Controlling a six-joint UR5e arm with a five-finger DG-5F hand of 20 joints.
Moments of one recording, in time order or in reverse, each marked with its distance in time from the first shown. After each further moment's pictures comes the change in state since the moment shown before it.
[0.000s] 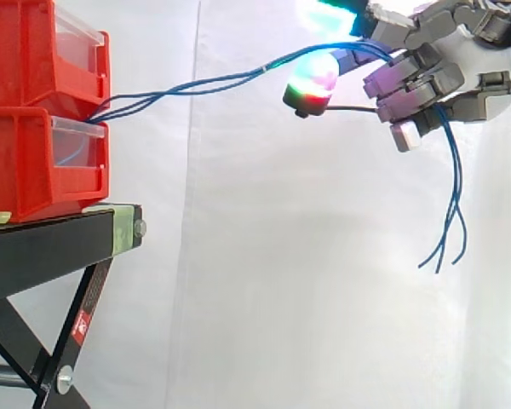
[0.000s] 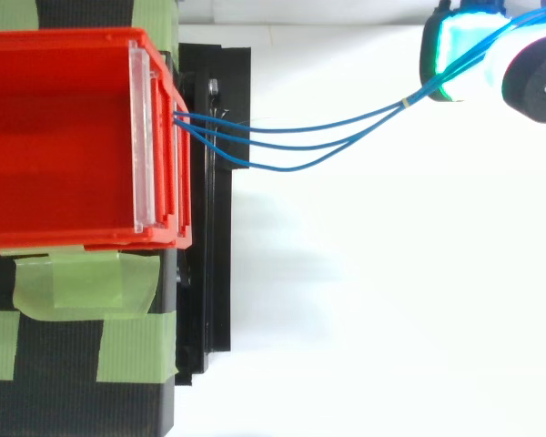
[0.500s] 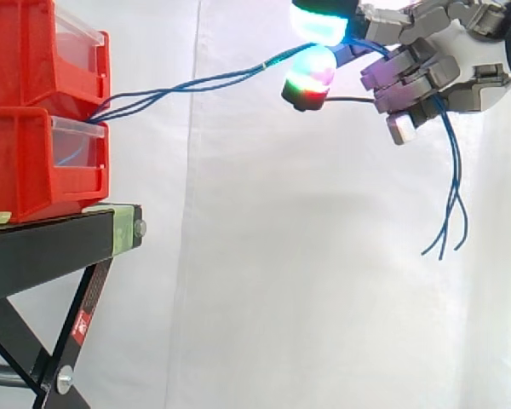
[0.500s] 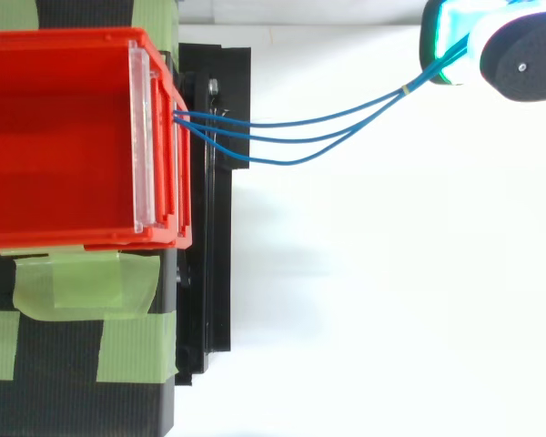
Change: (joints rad) arm -0.010 0.000 0.009 0.023 0.003 -0.072
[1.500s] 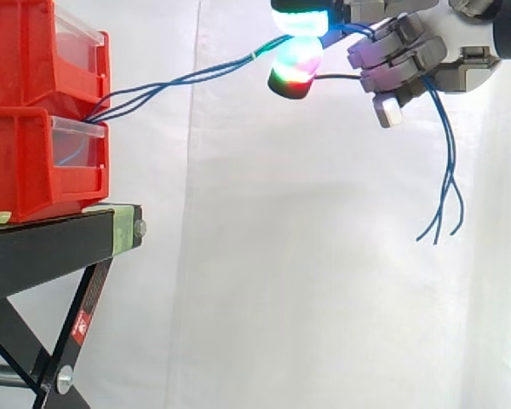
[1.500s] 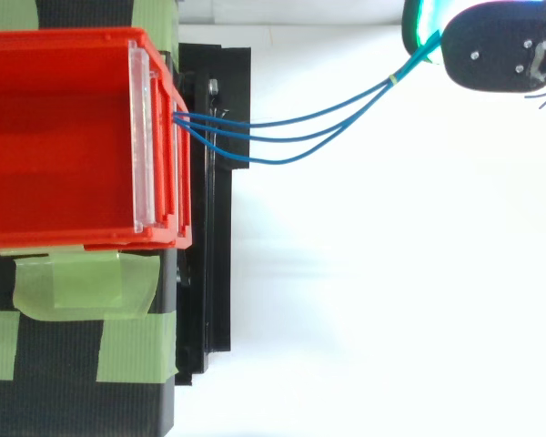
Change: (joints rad) arm -0.001 0.000 0.001 0.089 -0.038 -0.152
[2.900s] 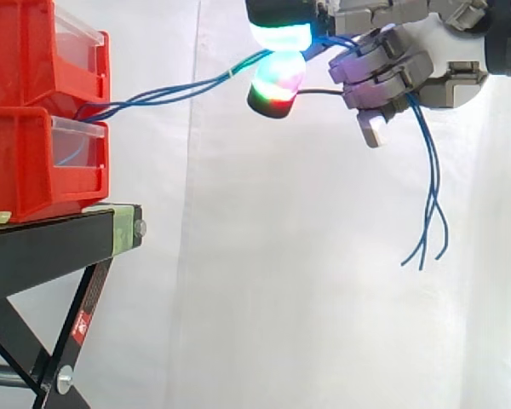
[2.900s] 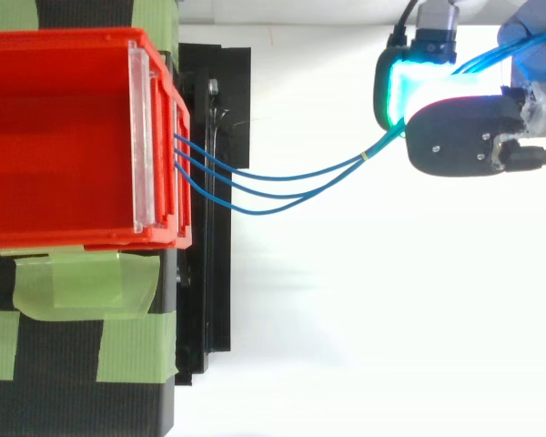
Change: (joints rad) arm 0.015 -0.032 -0.001 0.007 -0.069 0.012
